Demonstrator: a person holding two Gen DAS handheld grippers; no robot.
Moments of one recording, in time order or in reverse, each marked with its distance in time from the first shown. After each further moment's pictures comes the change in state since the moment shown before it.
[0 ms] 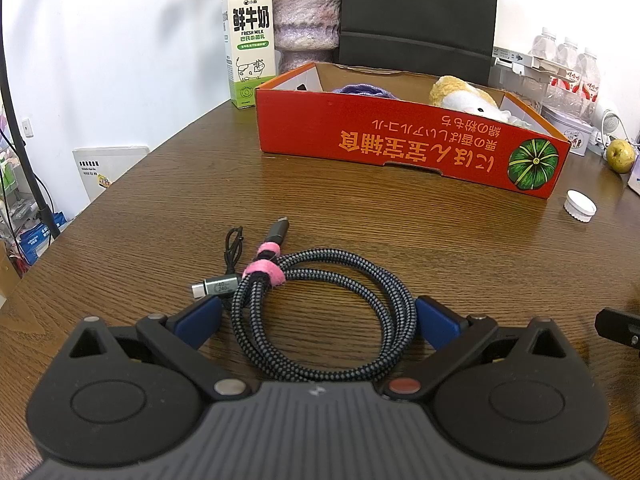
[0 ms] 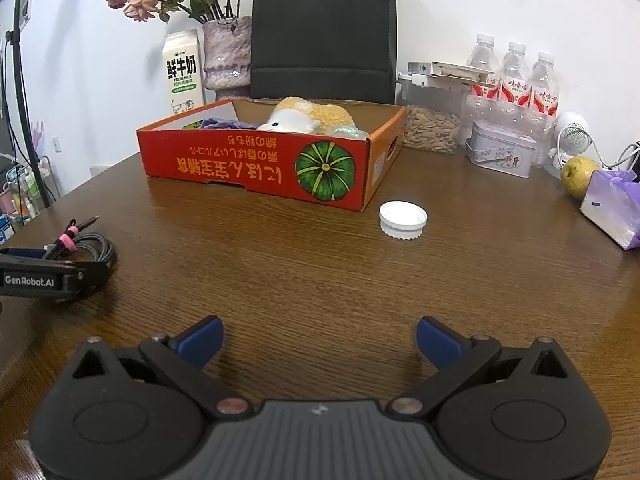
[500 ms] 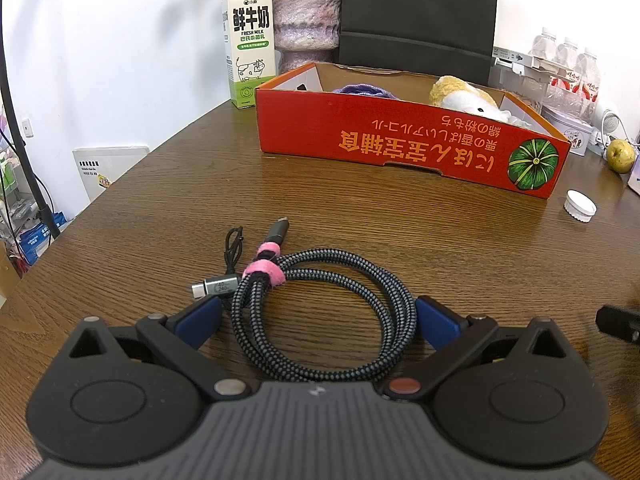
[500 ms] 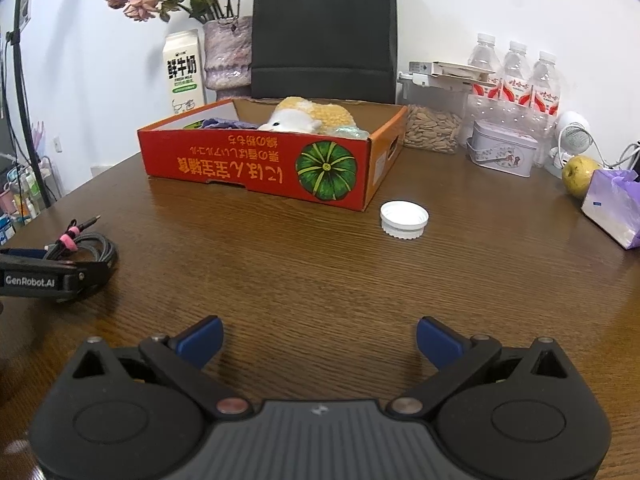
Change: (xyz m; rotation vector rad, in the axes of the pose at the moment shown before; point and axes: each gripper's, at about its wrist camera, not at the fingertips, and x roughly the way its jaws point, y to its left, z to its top) left arm 0.000 0.000 0.000 0.000 0.000 0.000; right arm 0.001 0.000 0.001 0.006 -0.004 -0.001
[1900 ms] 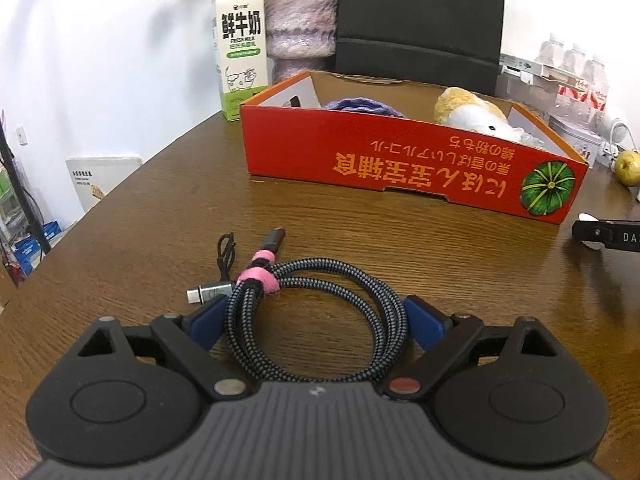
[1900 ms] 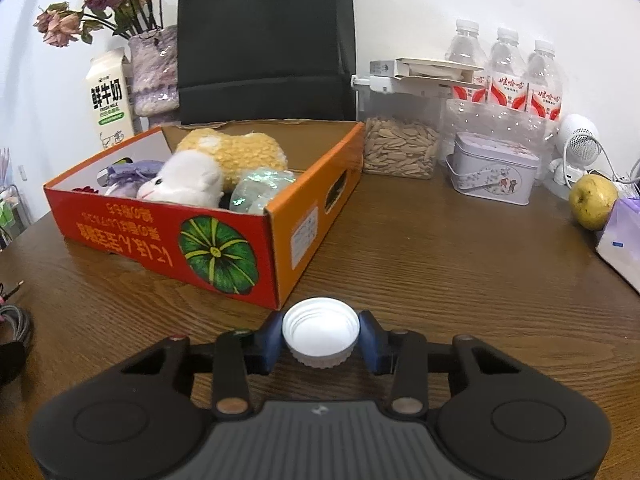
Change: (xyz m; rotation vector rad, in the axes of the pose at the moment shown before) left arm 0.028 -0.007 0.024 0.001 -0.020 -0.011; right arm 0.093 -0.057 0.069 0.047 -0.016 -0.040
